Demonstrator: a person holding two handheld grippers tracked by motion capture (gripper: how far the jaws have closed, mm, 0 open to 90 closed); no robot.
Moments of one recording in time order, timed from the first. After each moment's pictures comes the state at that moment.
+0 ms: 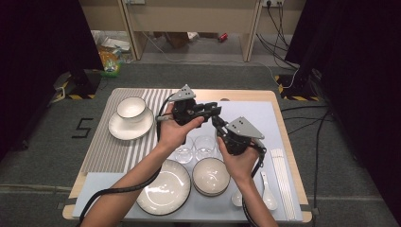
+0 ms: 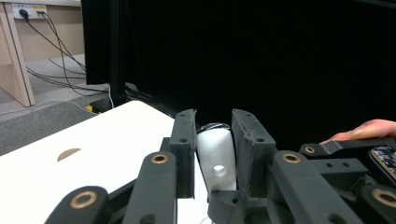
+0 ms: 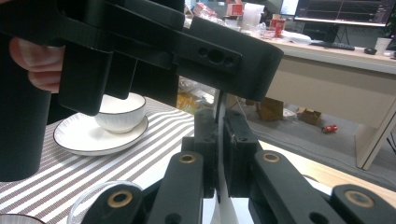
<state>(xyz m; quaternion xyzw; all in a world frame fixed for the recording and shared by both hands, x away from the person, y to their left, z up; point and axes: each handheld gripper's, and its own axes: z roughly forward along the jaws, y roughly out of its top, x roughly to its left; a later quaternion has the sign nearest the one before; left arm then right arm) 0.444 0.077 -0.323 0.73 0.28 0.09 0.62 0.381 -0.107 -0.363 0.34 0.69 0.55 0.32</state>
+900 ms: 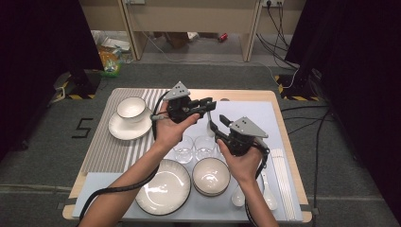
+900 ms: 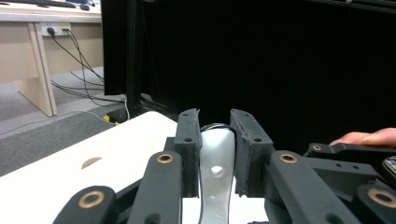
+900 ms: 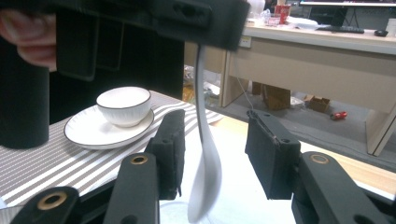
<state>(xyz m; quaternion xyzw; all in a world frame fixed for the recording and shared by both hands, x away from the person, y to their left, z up) 0.443 0.091 -0.313 0.72 0.29 0.13 0.62 0.378 -0.114 -0.360 0.35 0.70 0.55 0.29</state>
